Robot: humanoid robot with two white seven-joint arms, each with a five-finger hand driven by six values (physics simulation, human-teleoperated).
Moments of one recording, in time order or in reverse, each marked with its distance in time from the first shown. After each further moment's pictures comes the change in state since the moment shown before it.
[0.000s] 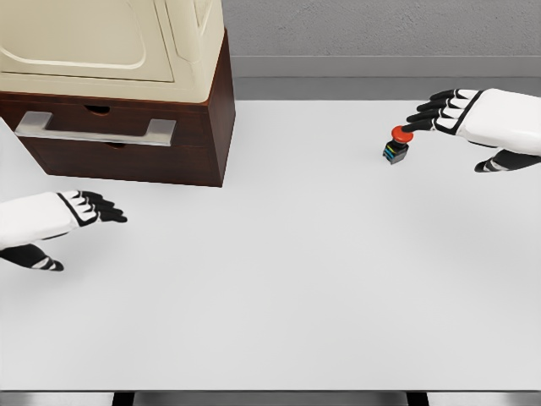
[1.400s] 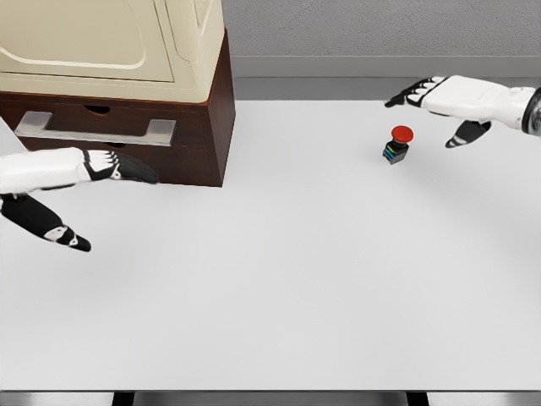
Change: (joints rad) left arm -0.512 0.059 -0.373 -0.074 0.688 0.047 -0.249; right arm -0.282 0.320 0.194 0.512 0.280 0.000 0.000
